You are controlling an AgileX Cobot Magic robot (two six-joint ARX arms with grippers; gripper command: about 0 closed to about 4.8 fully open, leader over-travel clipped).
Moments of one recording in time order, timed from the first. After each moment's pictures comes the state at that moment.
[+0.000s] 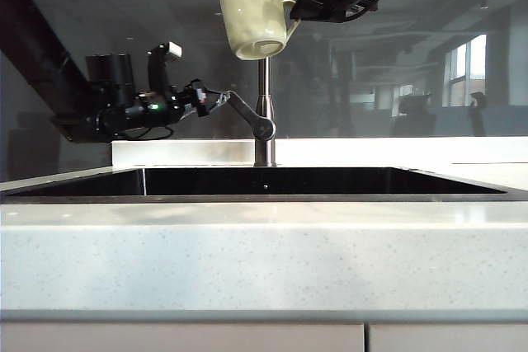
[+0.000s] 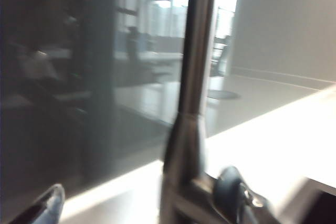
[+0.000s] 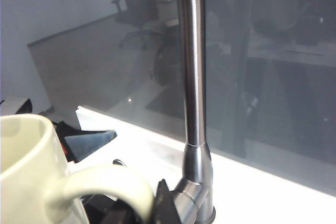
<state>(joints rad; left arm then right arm) -0.14 2.54 1.96 0.92 0.72 -0.23 0.34 1.90 1.66 0.21 -0.16 0.06</state>
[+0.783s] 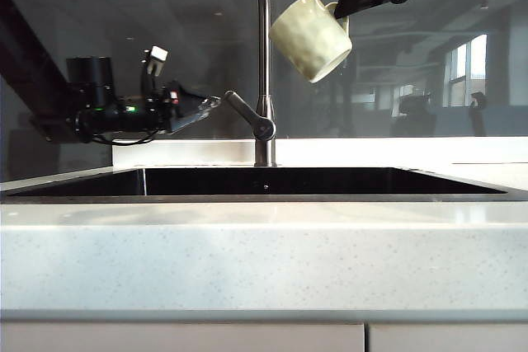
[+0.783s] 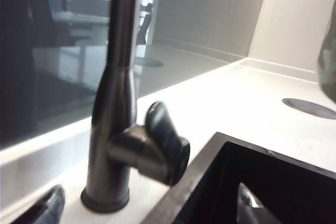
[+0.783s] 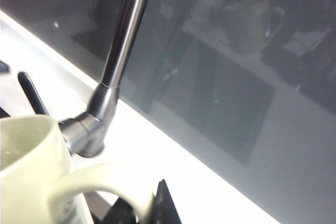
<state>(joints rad) -0.07 2.54 1.97 0.88 1.05 -0.37 0.26 1.79 1.66 -0.05 -0.08 -0.45</state>
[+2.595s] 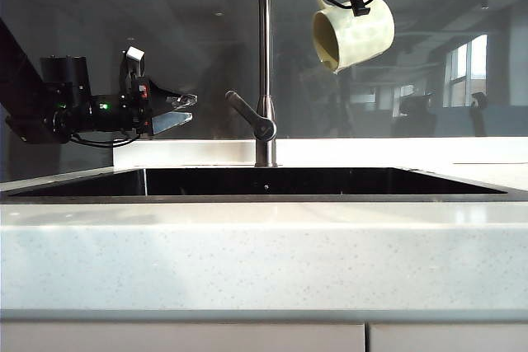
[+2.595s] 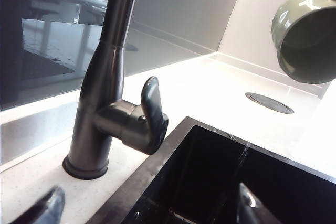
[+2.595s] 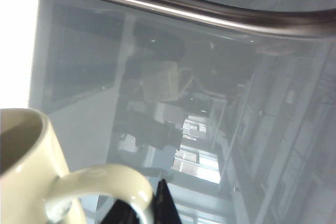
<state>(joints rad) -0.01 2.54 1.97 0.91 1.21 -0.52 0.45 1.77 1.66 0.01 0.34 -1.76</state>
